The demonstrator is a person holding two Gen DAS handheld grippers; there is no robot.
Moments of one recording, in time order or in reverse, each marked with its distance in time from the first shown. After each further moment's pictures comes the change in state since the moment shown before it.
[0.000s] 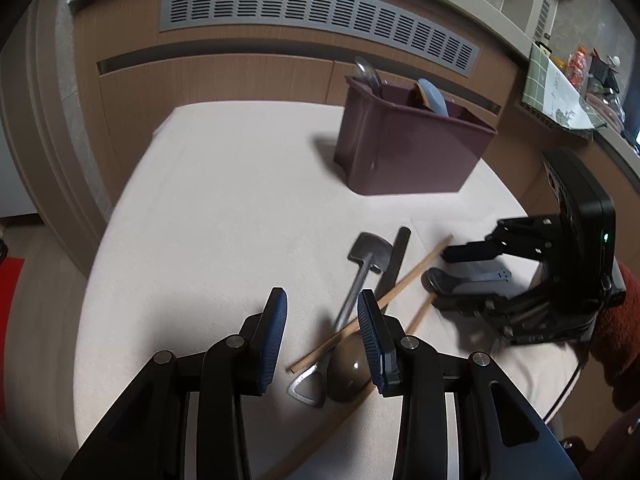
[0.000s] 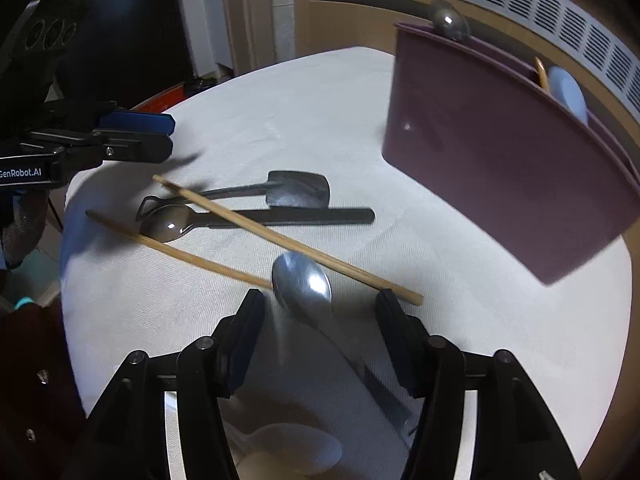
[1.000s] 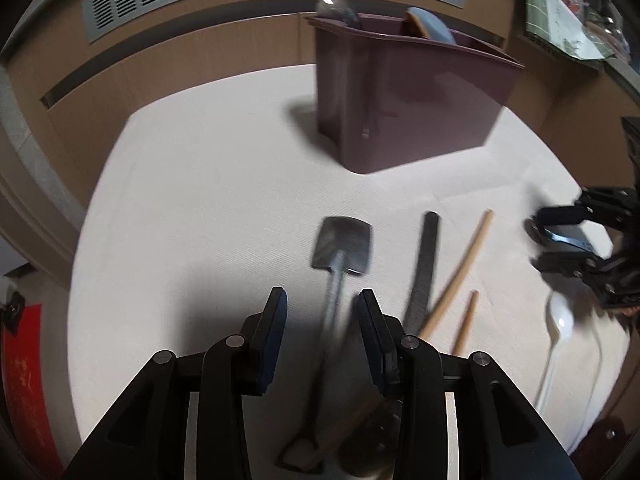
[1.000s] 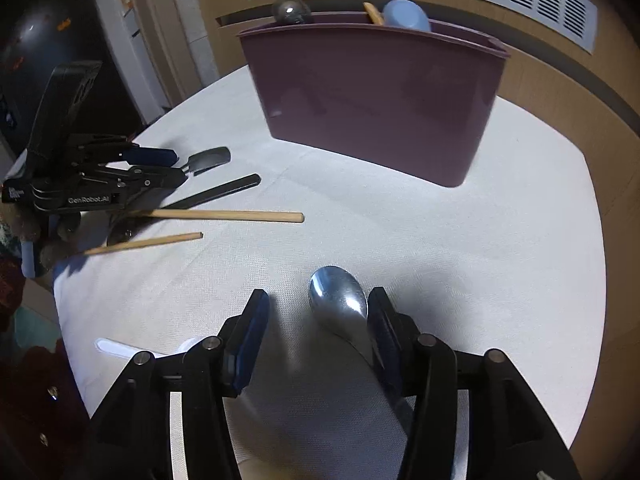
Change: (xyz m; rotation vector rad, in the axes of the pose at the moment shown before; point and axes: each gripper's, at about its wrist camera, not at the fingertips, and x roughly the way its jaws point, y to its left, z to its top) left arm 0.072 -0.017 0.030 0.186 0.146 0.055; right arm -0.020 -0.040 -0.039 0.271 -0.031 -0.072
